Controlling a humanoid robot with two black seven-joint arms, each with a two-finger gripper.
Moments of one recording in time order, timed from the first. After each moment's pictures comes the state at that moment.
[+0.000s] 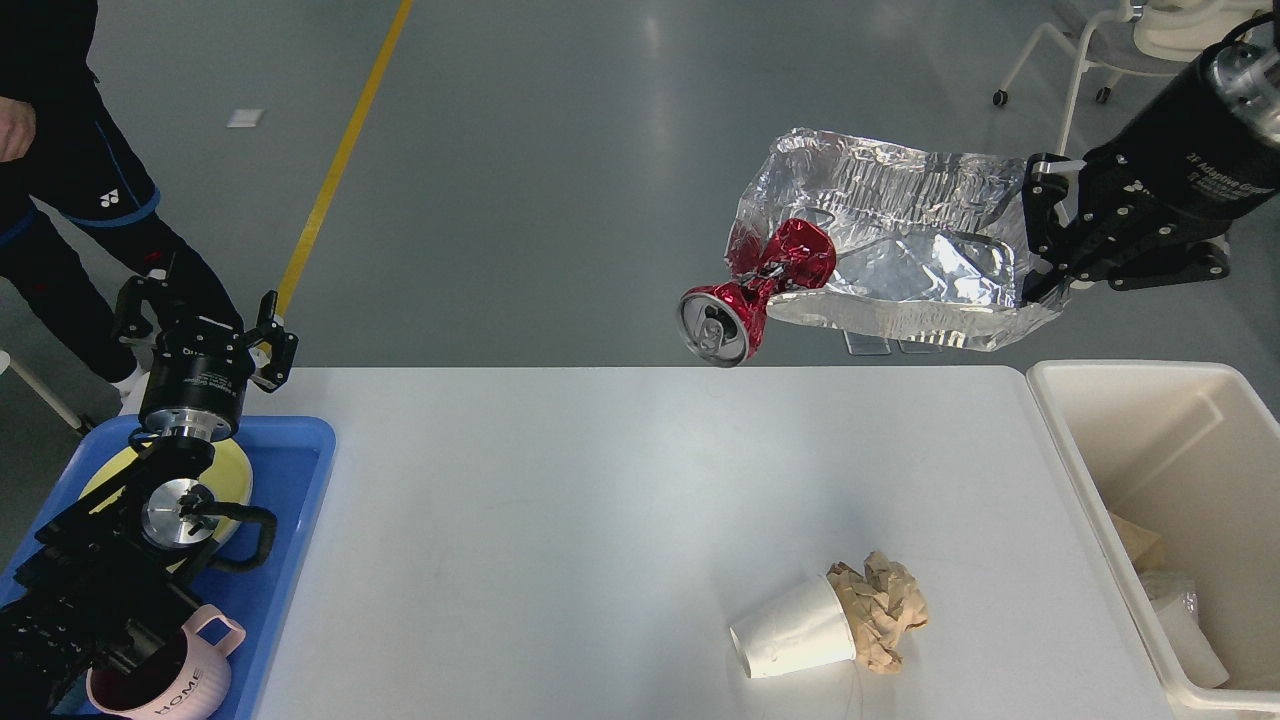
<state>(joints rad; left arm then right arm) -0.67 0.28 -0.76 -0.34 -0.19 -0.53 -0.56 2.48 -0.38 -1.41 1.33 0.45 0.91 -0.38</state>
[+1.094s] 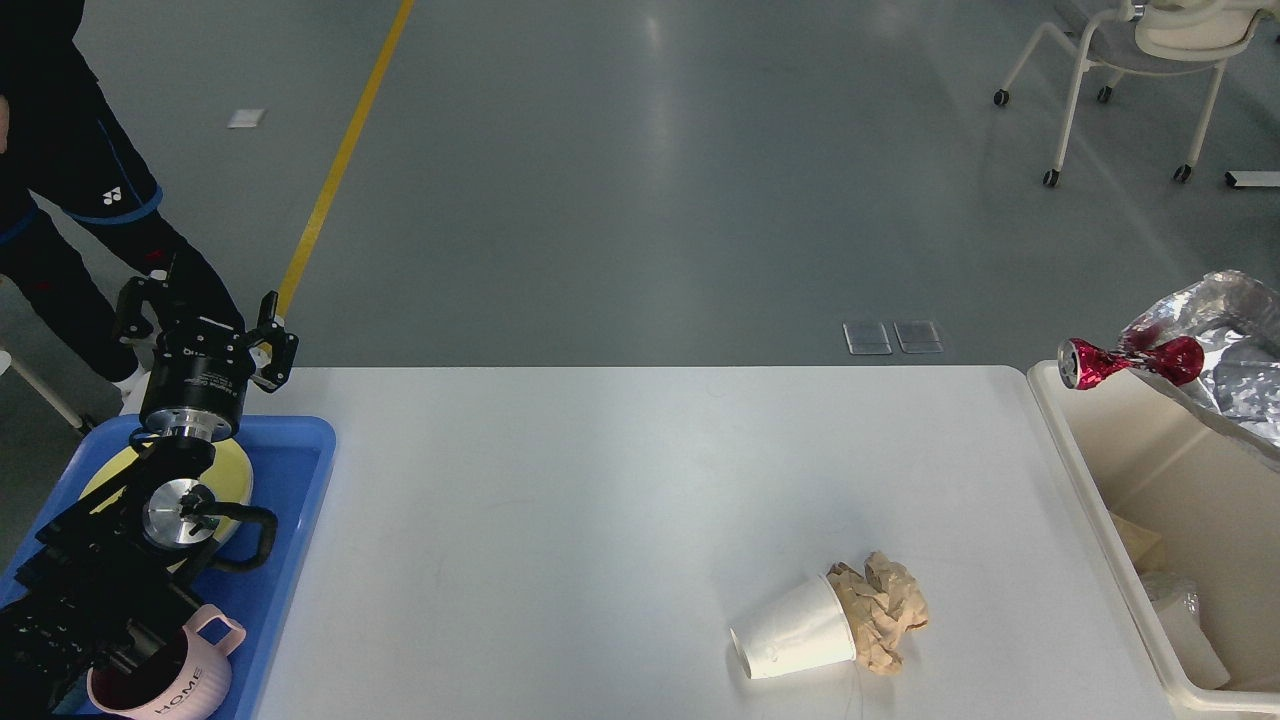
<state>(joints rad) -0.67 0.28 -0.76 -0.34 -0.19 -0.53 -0.56 1.17 -0.80 -0.90 0.40 0.29 0.45 -0.33</state>
